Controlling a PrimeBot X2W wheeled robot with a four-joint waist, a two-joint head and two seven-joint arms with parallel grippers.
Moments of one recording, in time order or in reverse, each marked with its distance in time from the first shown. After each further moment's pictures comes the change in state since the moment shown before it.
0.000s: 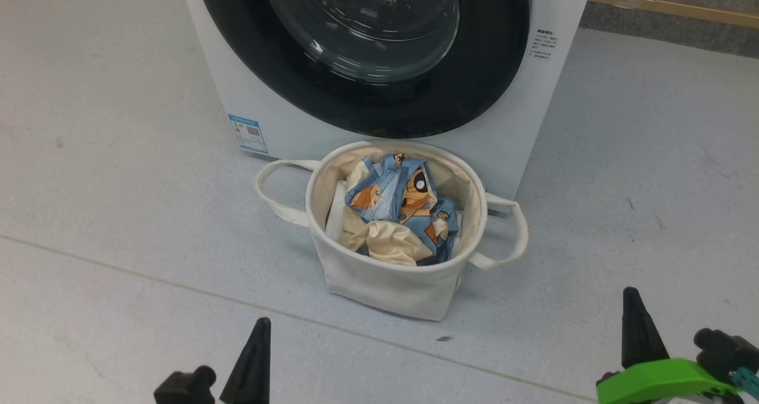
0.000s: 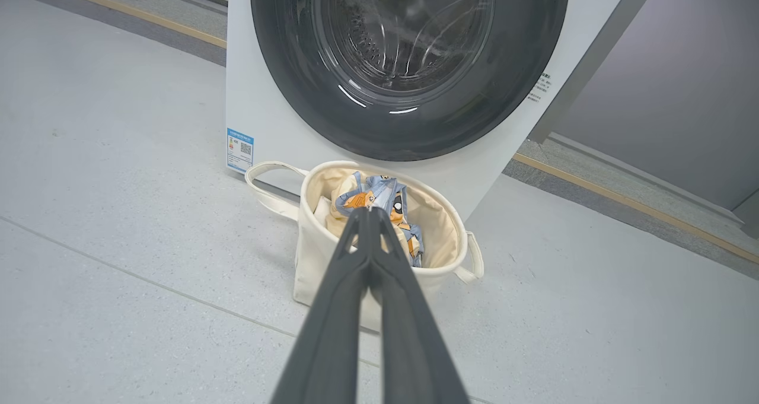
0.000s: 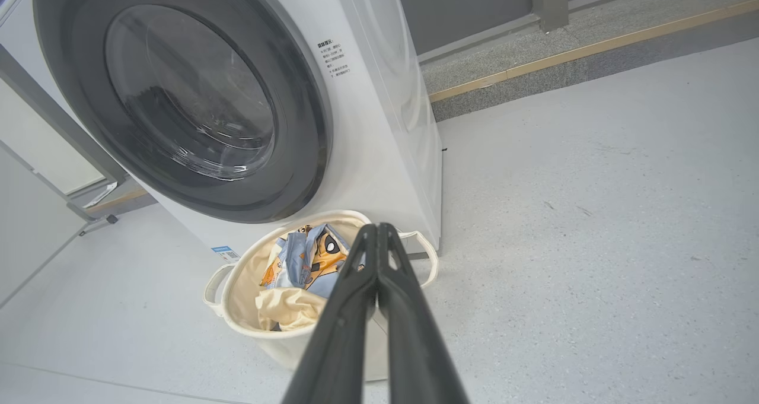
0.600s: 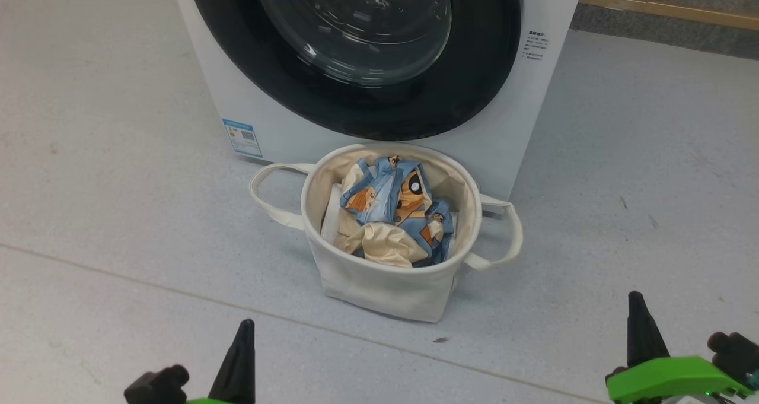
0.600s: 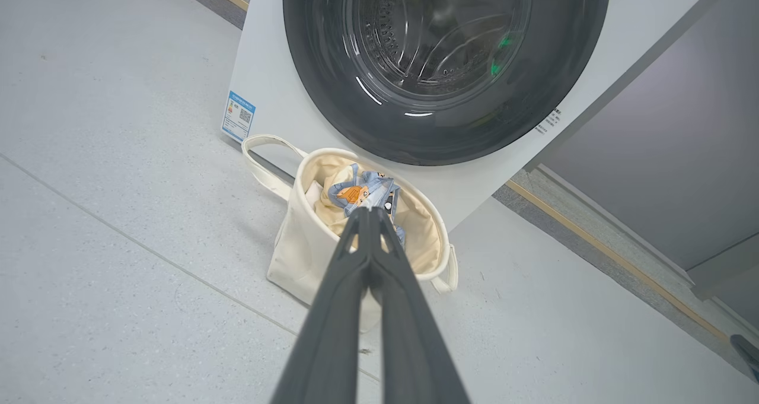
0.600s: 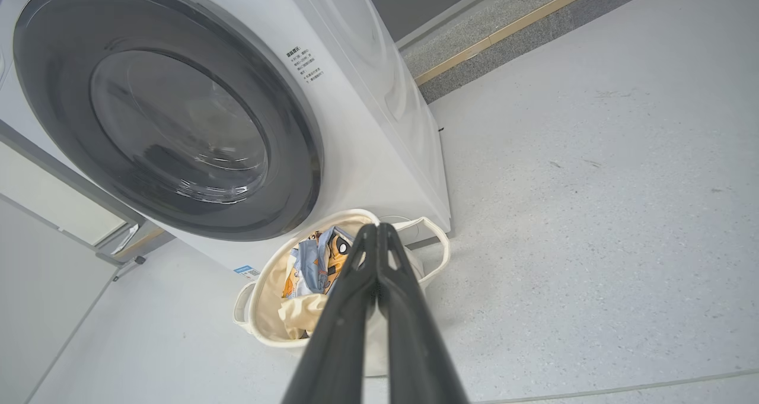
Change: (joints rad) left arm -0.004 0.008 0.029 0.006 -0.222 -0.017 0.044; right arm -0.004 0.000 -0.014 0.007 0.191 0.000 0.053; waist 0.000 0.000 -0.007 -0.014
